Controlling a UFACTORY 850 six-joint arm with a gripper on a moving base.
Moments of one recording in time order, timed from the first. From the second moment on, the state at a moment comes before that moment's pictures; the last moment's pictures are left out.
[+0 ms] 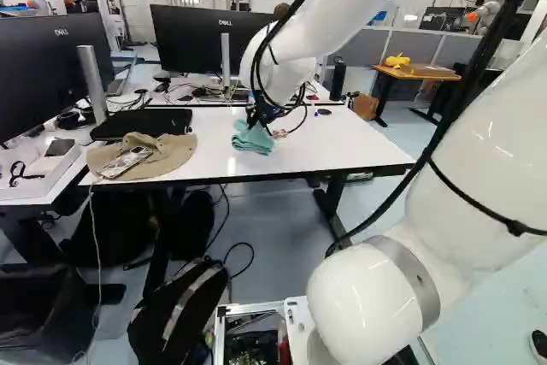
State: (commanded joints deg) arm 15.8 5.0 -40.6 9.2 -5.9 0.0
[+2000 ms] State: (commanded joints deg) arm 4.5 11.9 -37.3 9.2 -5.9 0.0
